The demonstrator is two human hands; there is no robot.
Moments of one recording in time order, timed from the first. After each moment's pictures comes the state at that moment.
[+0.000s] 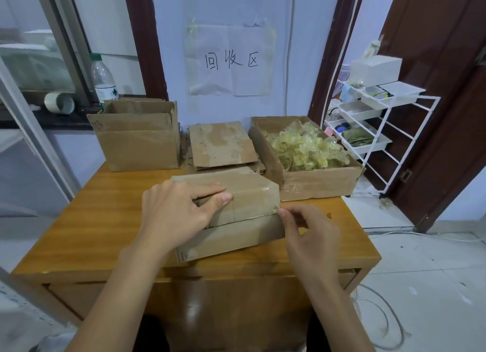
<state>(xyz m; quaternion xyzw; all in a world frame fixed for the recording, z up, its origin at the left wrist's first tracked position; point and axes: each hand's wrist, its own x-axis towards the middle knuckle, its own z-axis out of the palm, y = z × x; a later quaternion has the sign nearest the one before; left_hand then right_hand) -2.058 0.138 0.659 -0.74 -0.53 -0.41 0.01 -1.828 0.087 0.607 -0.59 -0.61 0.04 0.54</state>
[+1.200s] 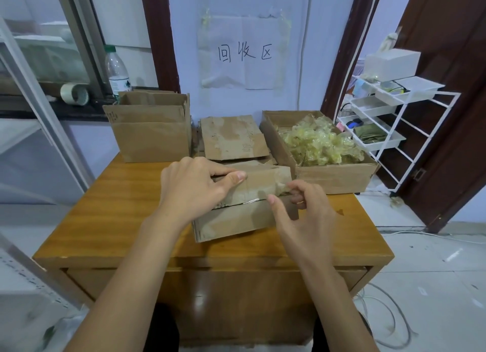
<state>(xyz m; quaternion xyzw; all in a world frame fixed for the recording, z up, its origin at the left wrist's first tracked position) -2.056 0.157 0.680 -0.75 -0.59 -0.31 -0.04 -1.853 0.106 0.611 -0.56 -0.60 0.02 0.58</state>
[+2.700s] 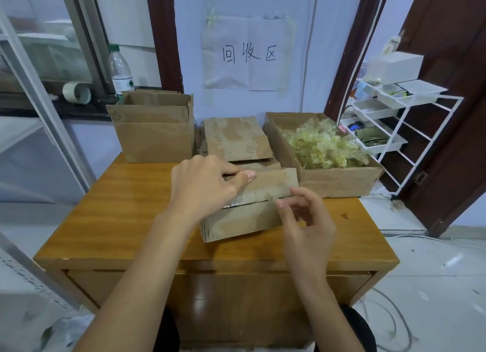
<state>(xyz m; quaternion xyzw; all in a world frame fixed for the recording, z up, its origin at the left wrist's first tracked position) -2.048 0.169 0.681 -0.75 -0.60 -0.28 -0.02 -1.870 0.103 0.601 -0.50 -0.53 0.12 0.67</state>
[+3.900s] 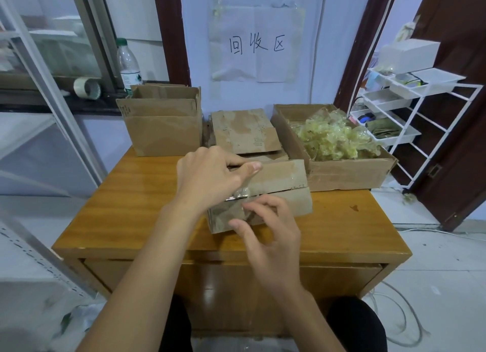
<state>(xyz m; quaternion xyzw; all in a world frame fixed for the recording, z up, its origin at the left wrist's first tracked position) -2.055 0.168 0.681 -0.74 -0.60 -0.30 -0.03 -1.922 0.095 0.575 -0.42 -0.65 0.08 0.63</state>
